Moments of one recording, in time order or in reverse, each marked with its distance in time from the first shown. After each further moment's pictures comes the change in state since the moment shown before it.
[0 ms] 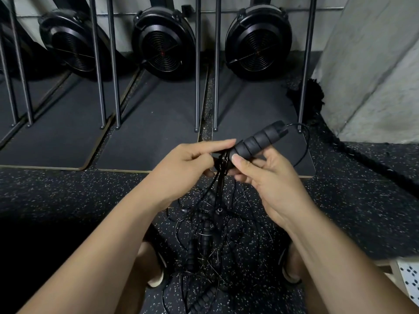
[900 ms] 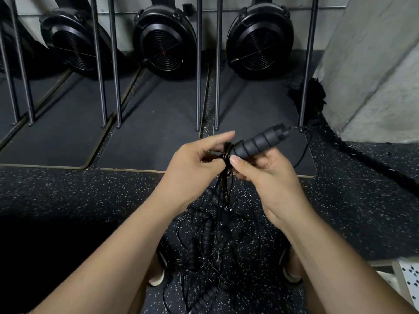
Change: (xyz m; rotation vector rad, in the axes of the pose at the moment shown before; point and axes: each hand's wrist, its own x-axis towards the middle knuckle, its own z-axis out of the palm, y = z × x) left_hand 0.004 -0.005 0.022 -0.078 0.184 0.017; right_hand -0.004 0.003 0.008 -0.003 0.045 -0.084
